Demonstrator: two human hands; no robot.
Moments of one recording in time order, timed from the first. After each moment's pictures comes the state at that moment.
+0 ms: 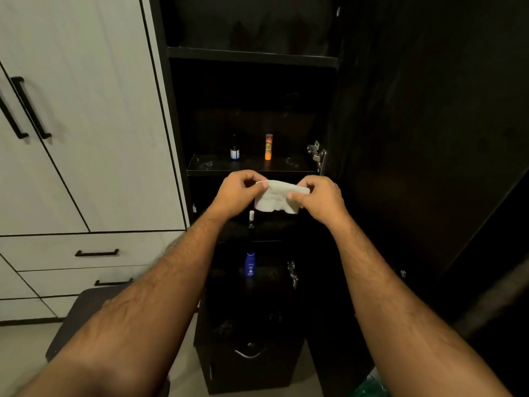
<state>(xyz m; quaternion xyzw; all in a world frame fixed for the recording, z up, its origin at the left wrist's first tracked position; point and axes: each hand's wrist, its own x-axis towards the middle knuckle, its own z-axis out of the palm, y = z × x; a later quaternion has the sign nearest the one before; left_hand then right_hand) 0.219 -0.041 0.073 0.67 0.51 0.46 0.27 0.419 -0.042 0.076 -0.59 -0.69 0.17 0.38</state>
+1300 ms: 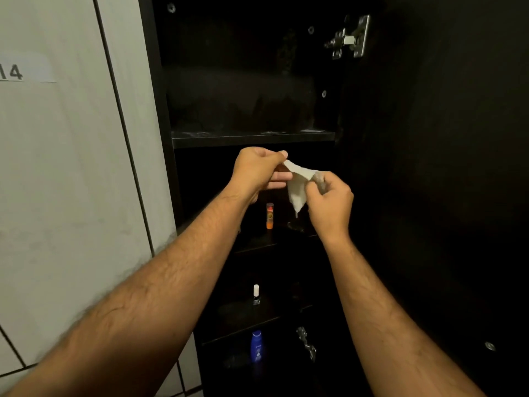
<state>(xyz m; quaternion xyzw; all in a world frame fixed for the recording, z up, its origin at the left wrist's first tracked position) 0.197 0.042 0.251 0.59 0.38 0.50 0.50 0.328 0.012 0.176 -0.52 -0.49 0.03 0.69</state>
